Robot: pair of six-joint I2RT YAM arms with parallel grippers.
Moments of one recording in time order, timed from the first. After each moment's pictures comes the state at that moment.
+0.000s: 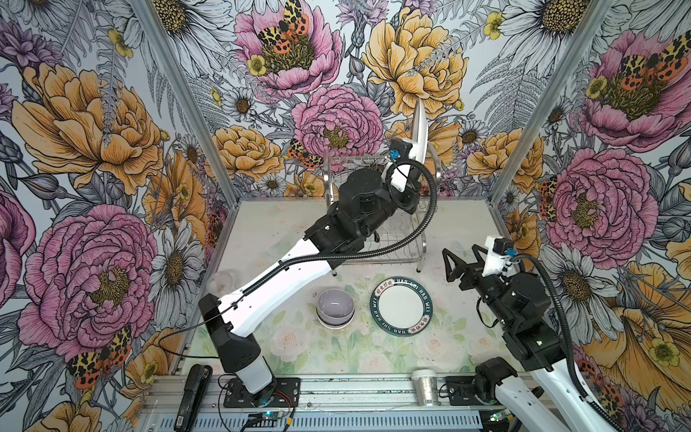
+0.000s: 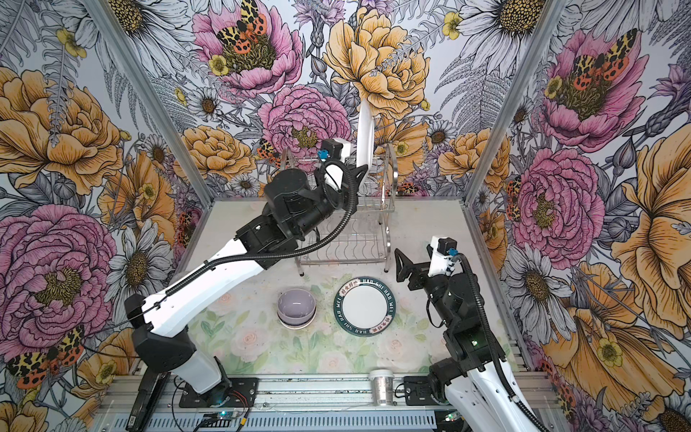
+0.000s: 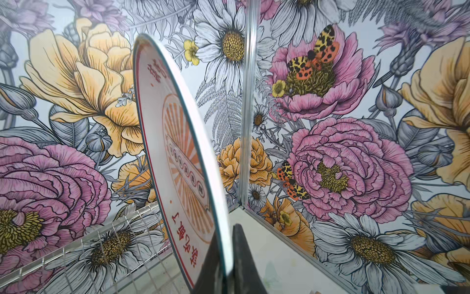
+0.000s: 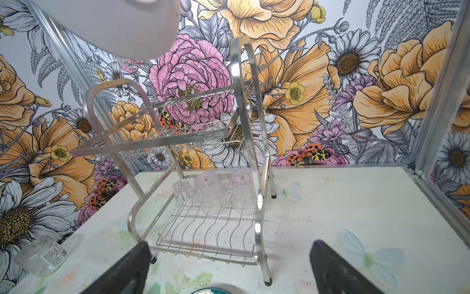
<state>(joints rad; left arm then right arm) -0.94 1.60 1.85 -0.10 -0.19 0.00 0.32 0.53 0.62 -0.18 -0.01 0.25</state>
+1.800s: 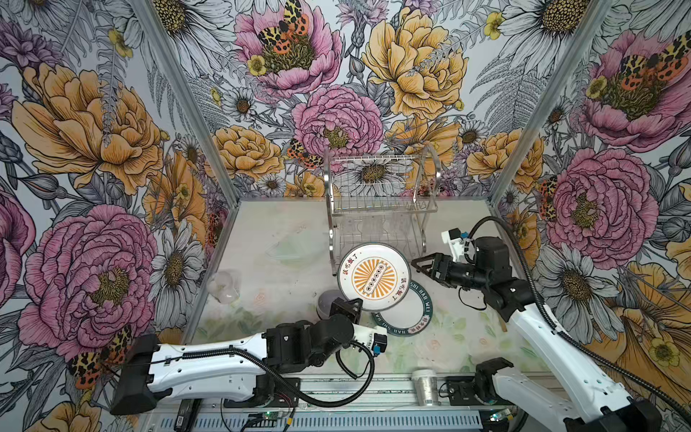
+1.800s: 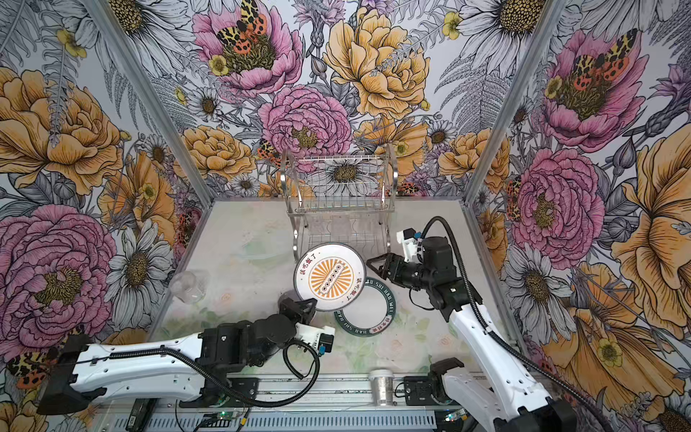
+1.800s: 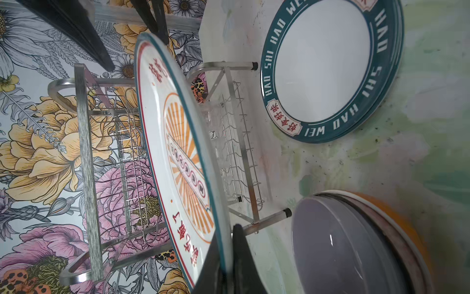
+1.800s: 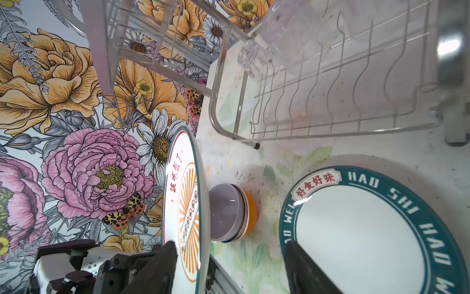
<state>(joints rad) -1.36 0.95 0.66 -0.23 -0.70 1.16 0.26 0.97 0.82 -0.44 -0.70 0.69</state>
